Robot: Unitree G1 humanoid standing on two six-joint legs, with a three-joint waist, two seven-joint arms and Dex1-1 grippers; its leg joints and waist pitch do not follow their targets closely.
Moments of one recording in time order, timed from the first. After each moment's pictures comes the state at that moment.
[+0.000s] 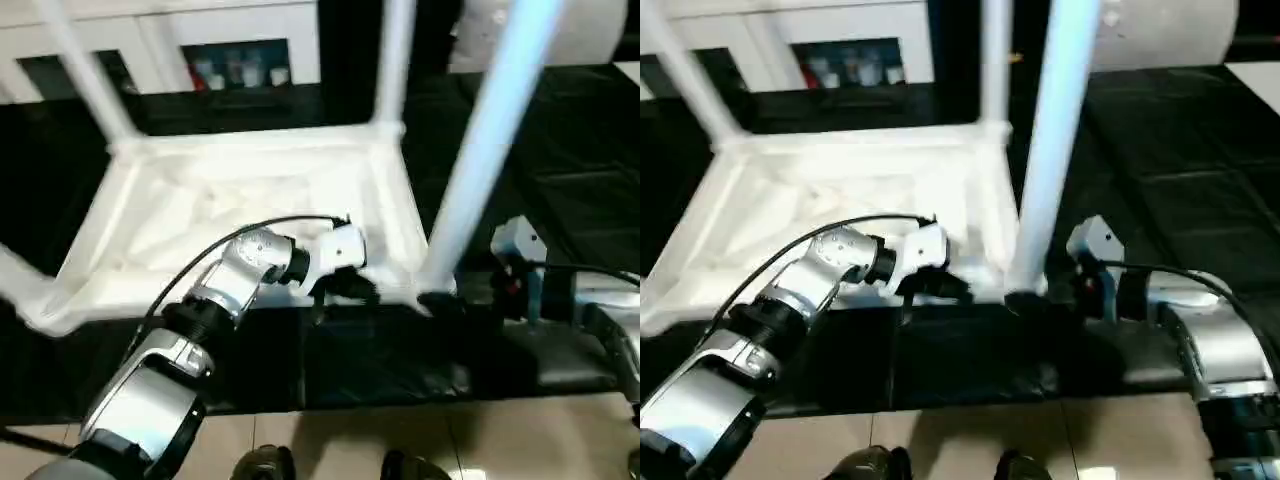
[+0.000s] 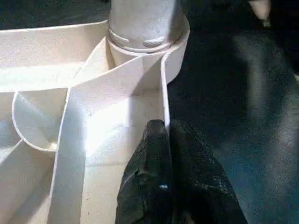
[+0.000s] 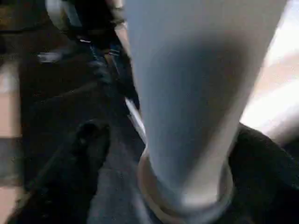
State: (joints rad) left arm -0.79 0.21 -0.40 0.74 0.07 -0.09 -1.30; right arm -0.31 -0.66 0.03 0.09 0.31 0.38 1.27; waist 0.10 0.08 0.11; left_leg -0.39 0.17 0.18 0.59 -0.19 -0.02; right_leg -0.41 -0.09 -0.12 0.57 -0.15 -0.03
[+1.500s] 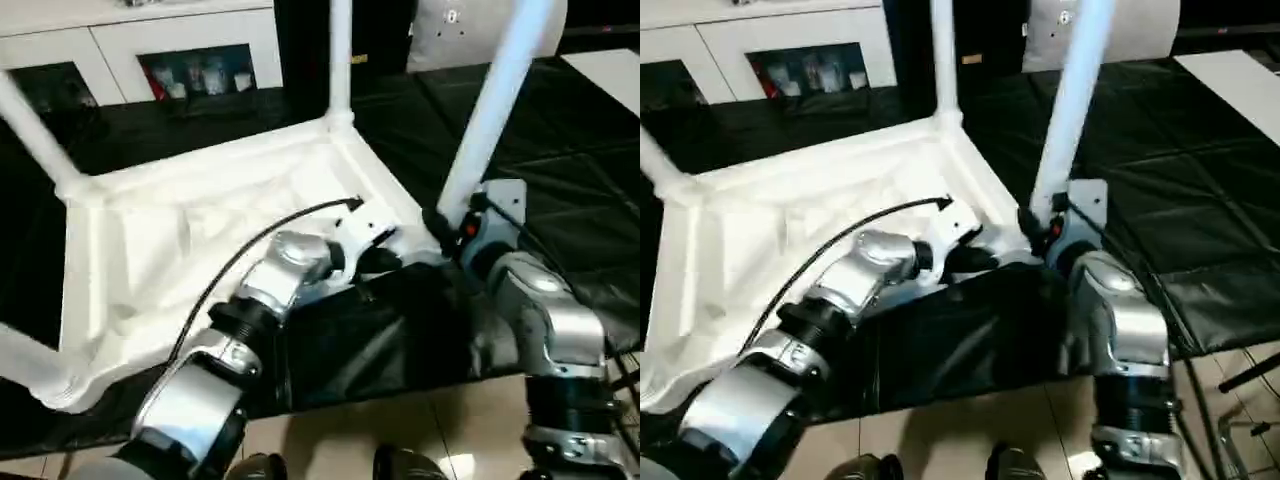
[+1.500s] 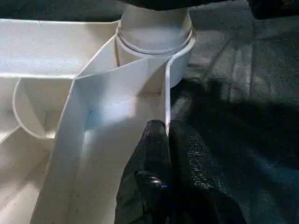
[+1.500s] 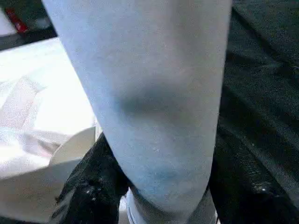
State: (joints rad) left arm -0.83 -0.02 -0.25 0.79 0.08 0.23 -0.80; right arm -0.42 -0.13 -0.18 0.07 0.17 0.60 0.27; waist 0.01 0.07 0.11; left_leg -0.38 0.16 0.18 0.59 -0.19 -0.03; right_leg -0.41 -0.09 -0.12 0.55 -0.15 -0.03
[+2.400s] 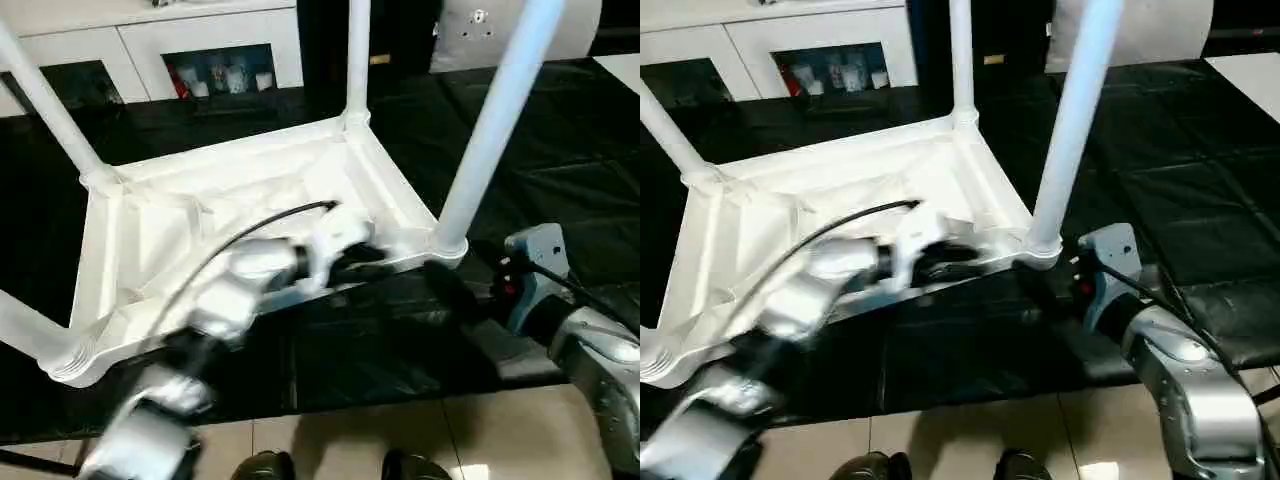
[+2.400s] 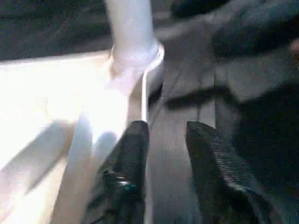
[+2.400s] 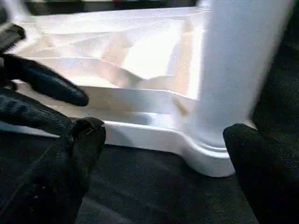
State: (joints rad) left arm -0.58 0.24 -0.26 0.32 0.00 0.21 -1.01; right arm -0.07 -0.41 -0.14 -0.40 0.33 0.71 0.59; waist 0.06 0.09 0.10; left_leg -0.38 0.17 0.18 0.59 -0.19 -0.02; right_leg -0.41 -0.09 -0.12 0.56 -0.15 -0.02
